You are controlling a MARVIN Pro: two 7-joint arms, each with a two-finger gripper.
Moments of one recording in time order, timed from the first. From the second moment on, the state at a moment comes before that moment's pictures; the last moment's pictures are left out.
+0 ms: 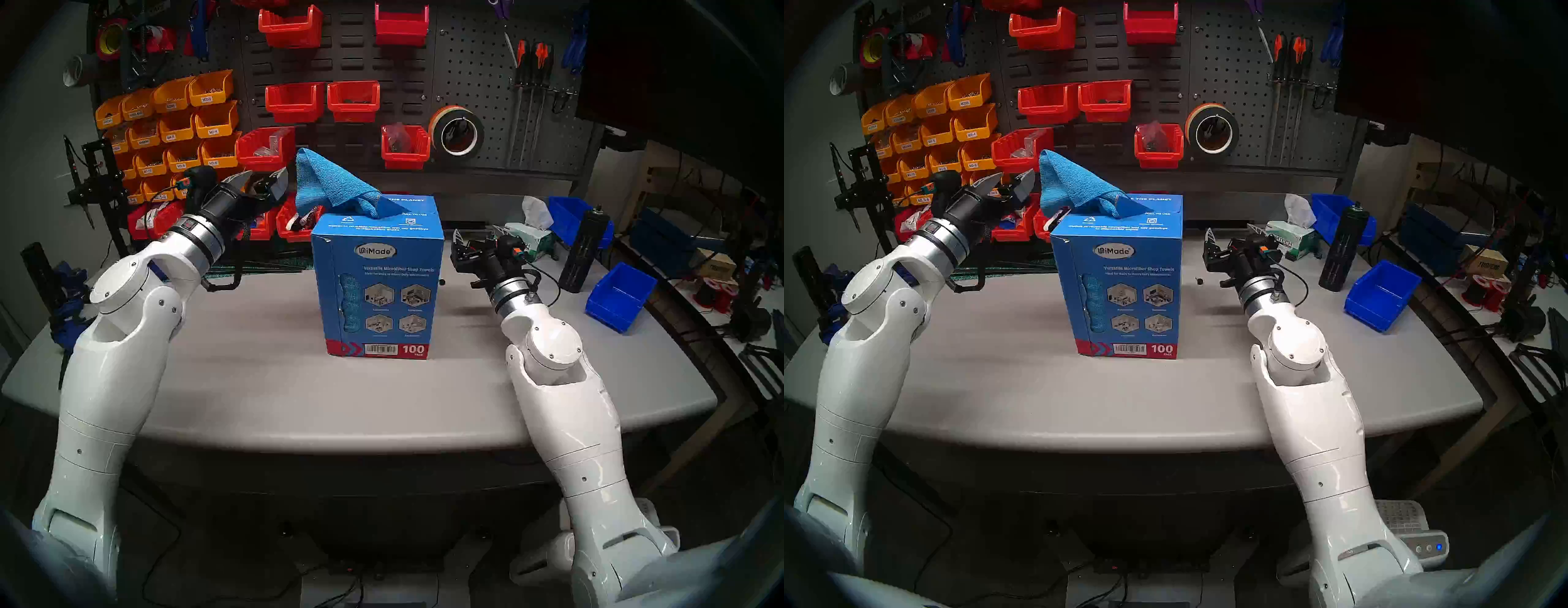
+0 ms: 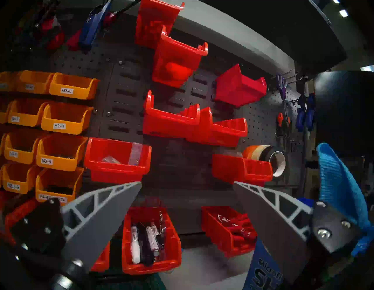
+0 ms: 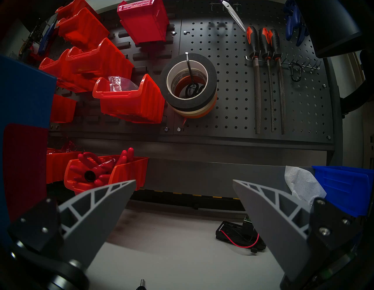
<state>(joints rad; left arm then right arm) 1.39 -0.96 -1.65 -1.89 -0.89 0.26 -0.18 -1.37 -1.39 1.45 -1.64 0.15 -0.03 0.07</state>
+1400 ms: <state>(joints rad) 1.36 -0.90 -1.77 -1.77 -1.21 0.59 -0.49 -1.37 -1.39 1.45 -1.64 0.15 -0.03 0.07</state>
